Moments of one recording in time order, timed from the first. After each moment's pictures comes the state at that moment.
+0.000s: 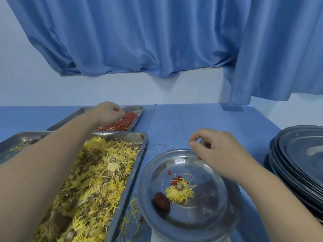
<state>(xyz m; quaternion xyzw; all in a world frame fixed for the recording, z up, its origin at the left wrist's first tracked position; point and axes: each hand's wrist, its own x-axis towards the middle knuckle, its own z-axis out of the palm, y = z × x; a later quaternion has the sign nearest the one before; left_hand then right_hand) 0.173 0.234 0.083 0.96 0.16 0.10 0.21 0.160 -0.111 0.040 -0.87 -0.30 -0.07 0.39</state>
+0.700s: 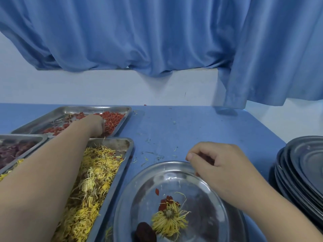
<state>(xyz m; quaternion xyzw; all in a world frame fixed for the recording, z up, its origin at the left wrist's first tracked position) 0.253 0.277 0.020 0.97 0.23 -0.01 -0.02 0.166 -0.114 0.033 -0.85 -0.30 -0.07 0.42</state>
